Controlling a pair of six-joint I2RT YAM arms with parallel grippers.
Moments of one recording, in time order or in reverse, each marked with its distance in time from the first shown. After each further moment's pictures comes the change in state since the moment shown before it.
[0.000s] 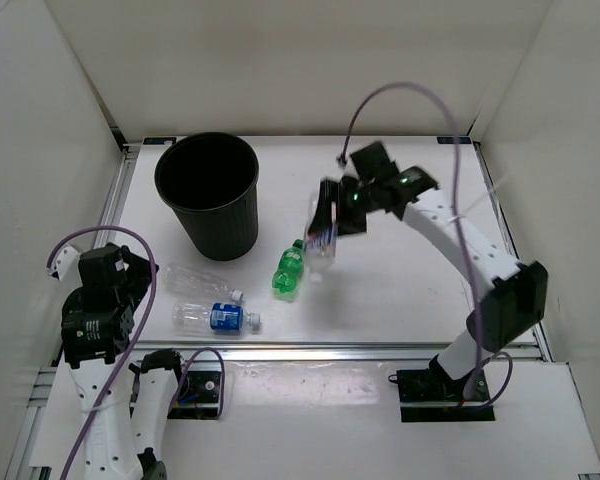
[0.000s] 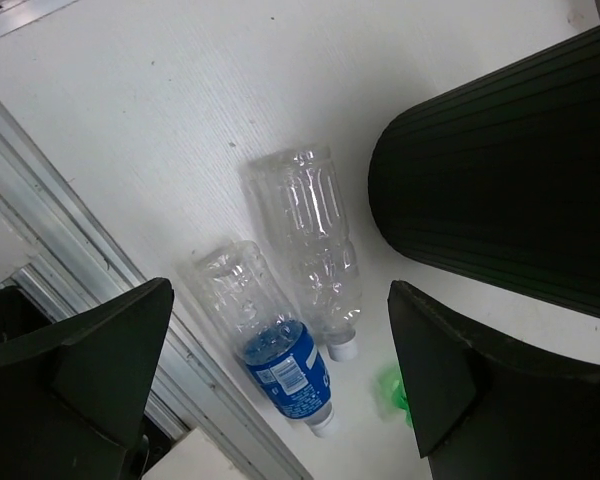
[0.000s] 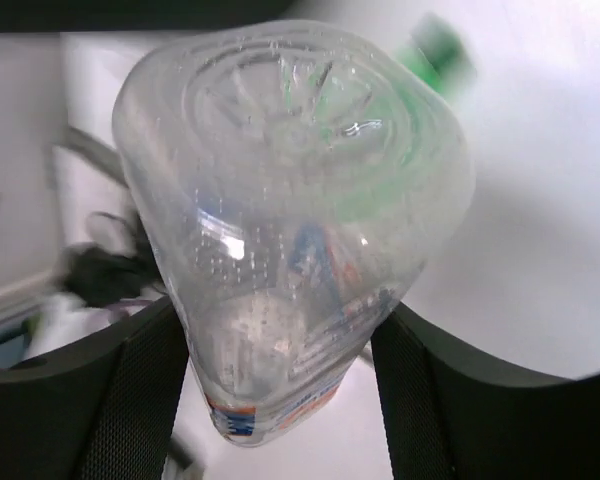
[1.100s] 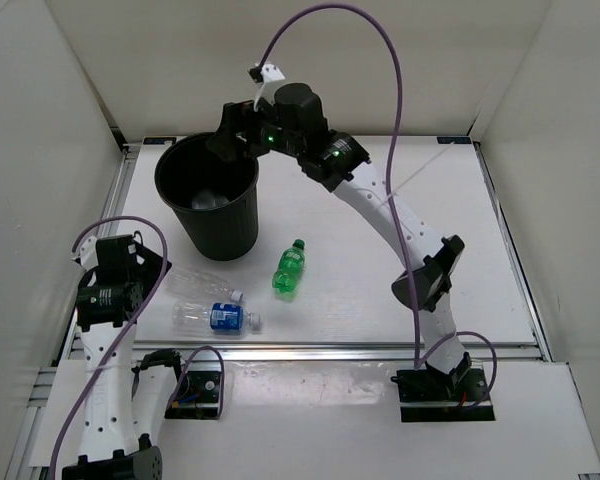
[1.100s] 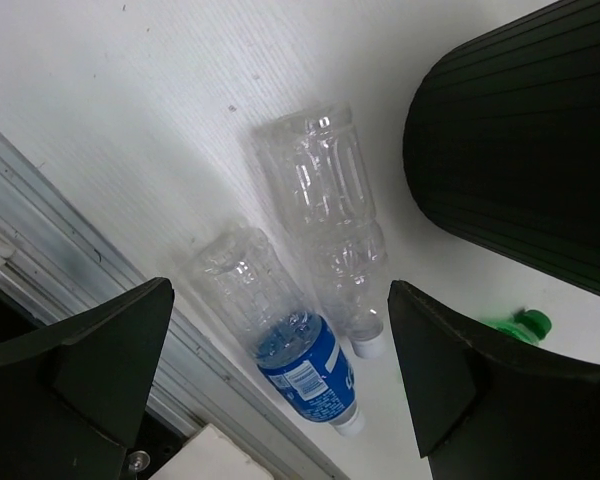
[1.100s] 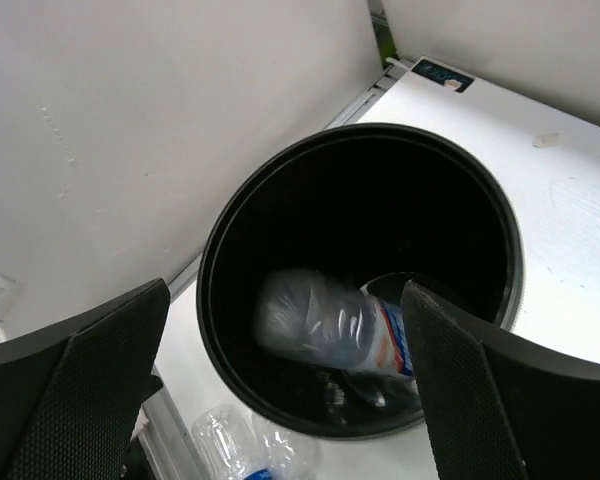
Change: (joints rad) left arm 0.000 0.111 -0.128 0.117 0.085 0.051; right arm 0.255 0.508 0.998 0.364 0.243 -0.178
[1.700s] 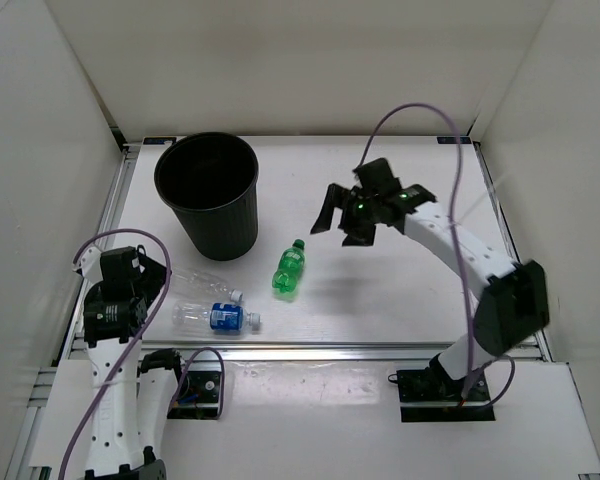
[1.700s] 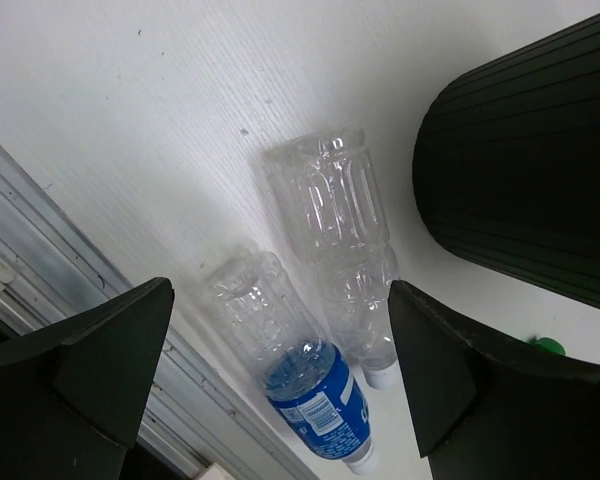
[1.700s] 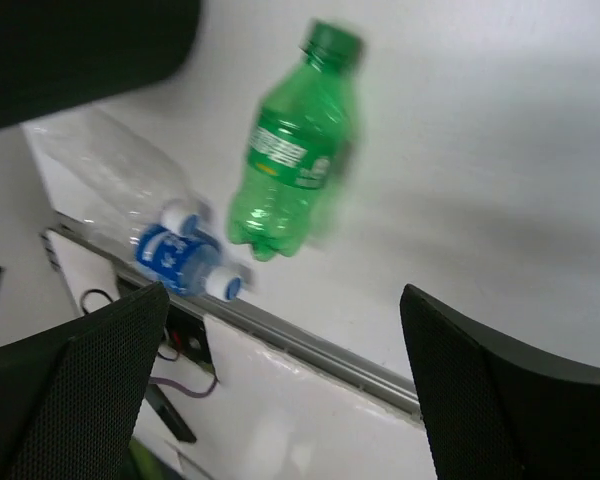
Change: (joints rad) left arm 0.000 -0.093 -0.126 0.070 -0.048 0.003; right arm -0.308 -0.611 -1.157 -0.133 -0.145 0.334
